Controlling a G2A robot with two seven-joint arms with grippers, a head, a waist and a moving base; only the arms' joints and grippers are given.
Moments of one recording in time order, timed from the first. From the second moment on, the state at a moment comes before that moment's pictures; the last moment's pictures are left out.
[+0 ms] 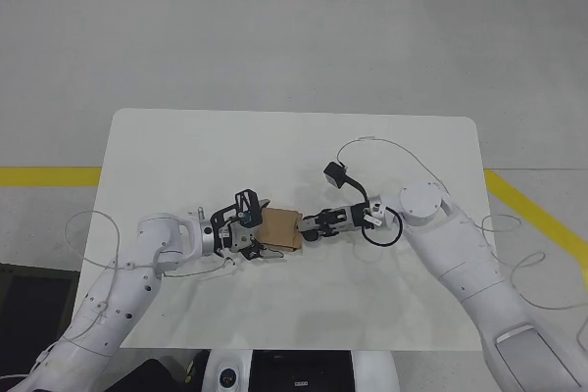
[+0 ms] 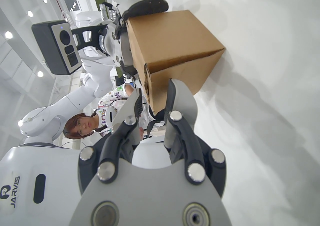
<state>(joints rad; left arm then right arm) 1.11 -1.00 -1.09 -1.52 1.19 -0.90 -0.17 -0.74 -1.24 0.89 -1.07 0.29 -0.18 1.27</state>
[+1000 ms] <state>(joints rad) 1.11 -1.01 -1.09 -1.52 1.19 -0.90 -0.17 -0.77 -1.24 0.85 -1.13 0.29 -0.15 1.27</state>
